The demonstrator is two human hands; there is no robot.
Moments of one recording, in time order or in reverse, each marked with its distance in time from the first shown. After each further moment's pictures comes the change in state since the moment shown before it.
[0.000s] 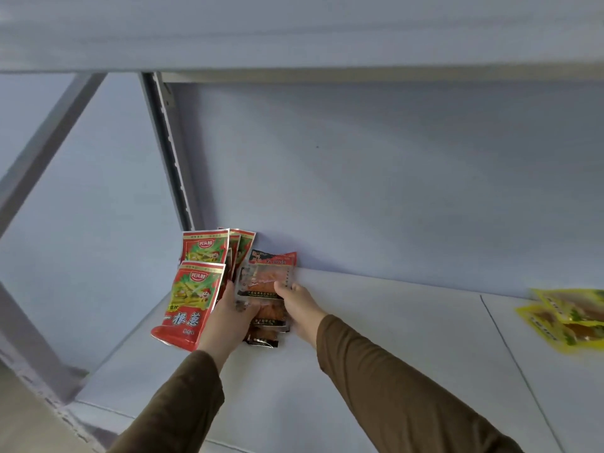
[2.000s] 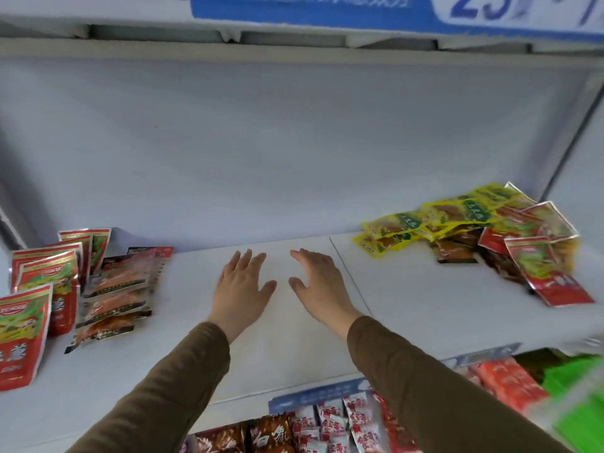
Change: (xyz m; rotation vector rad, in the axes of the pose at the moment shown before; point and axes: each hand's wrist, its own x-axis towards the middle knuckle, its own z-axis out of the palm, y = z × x) left_hand -0.114 0.104 0.149 0.503 -0.262 0.721; right_hand -0.210 0.024 -0.213 -1.060 0.622 -0.463
